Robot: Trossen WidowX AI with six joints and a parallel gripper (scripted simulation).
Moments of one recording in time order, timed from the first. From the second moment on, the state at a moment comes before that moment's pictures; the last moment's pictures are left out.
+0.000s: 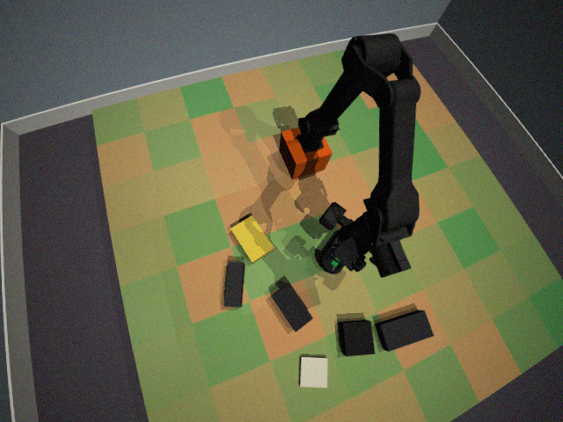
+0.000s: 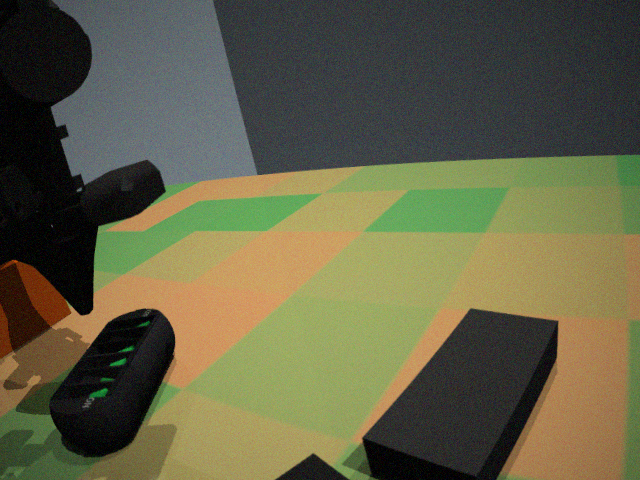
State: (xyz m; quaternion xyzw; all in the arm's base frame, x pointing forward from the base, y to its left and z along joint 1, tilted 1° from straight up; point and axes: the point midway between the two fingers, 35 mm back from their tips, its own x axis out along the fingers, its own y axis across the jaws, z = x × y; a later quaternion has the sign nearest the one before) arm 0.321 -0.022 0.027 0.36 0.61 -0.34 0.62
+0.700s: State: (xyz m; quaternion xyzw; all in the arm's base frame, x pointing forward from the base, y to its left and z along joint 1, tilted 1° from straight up) arm 0.329 -0.024 0.029 0.36 0.61 -0.34 0.62
